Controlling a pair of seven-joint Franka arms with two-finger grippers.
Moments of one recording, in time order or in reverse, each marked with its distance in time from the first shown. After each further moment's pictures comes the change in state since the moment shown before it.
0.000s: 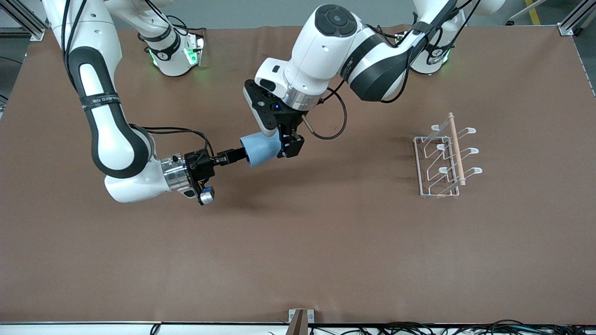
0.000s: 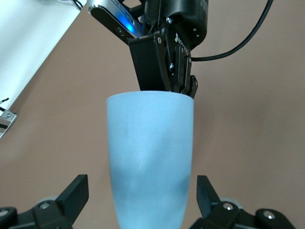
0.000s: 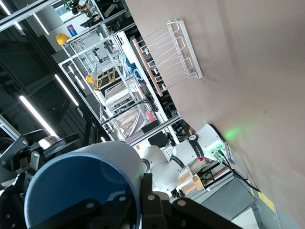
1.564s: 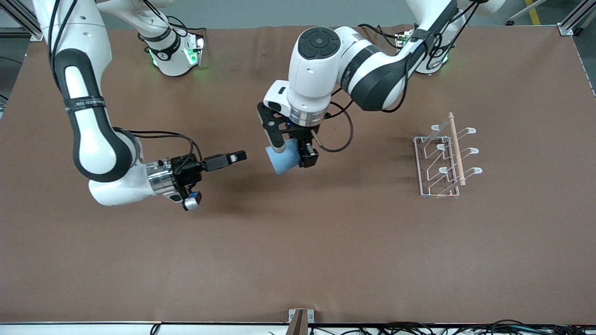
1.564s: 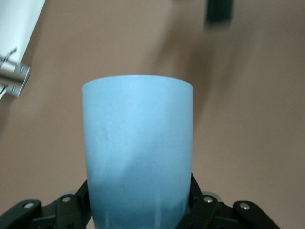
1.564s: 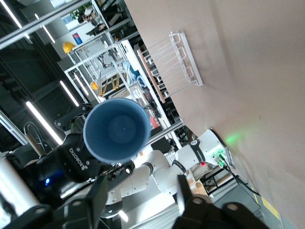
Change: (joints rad) left arm 0.028 0.022 0.003 0.031 0.211 -0.256 0.021; right arm -0.062 0.003 -0.018 0.012 -0.025 -0.025 0.000
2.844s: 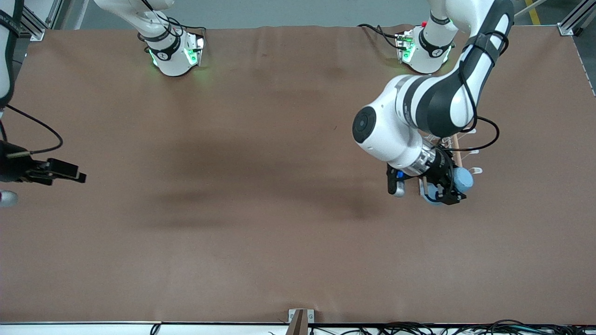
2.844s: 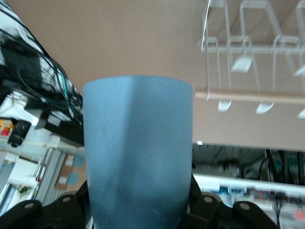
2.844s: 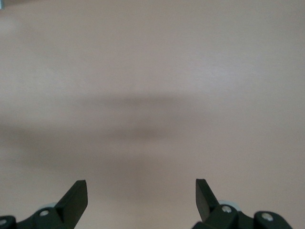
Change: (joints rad) left arm 0.265 -0.037 0.009 -0.214 0.810 -0.462 0.546; right arm -0.112 -0.211 -0.180 0.358 -1.200 0.046 -0.001
